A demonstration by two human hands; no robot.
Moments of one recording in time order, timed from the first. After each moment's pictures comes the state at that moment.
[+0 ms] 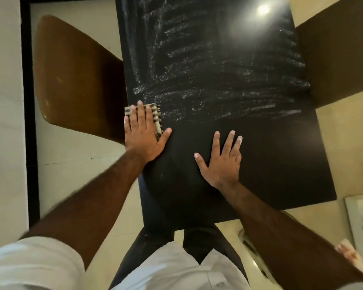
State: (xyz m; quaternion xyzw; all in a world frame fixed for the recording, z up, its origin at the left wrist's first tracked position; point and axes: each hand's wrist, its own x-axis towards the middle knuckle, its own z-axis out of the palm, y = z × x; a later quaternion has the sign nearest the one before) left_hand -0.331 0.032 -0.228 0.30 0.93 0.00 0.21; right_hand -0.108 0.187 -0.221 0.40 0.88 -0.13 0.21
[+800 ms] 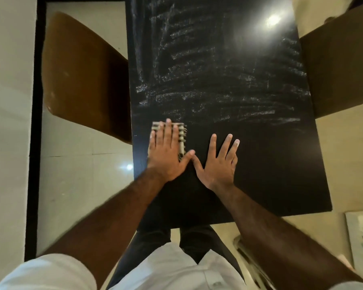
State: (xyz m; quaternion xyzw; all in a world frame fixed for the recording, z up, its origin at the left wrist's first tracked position) left_hand -0.242 0.055 -0.226 0.35 0.90 0.02 0.27; right_hand -0.098 0.190 -0.226 0.38 0.89 -0.15 0.20
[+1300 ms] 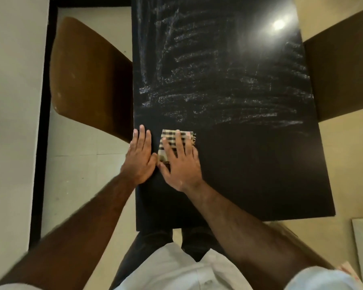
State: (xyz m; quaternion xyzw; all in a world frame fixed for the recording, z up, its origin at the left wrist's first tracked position) left_hand -0.276 -0.026 -0.236 0.30 0.90 0.11 0.30; right_hand -0.153 0.126 -0.218 0.16 0.95 -0.19 0.17
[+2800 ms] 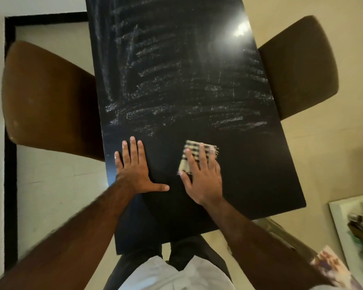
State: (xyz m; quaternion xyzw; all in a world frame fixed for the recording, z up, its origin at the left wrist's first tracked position) left_hand -0.259 0.062 -0.205 0.30 0.86 -0.08 0.39; right_hand -0.064 0.223 -0.223 0.31 0.93 -0.17 0.15
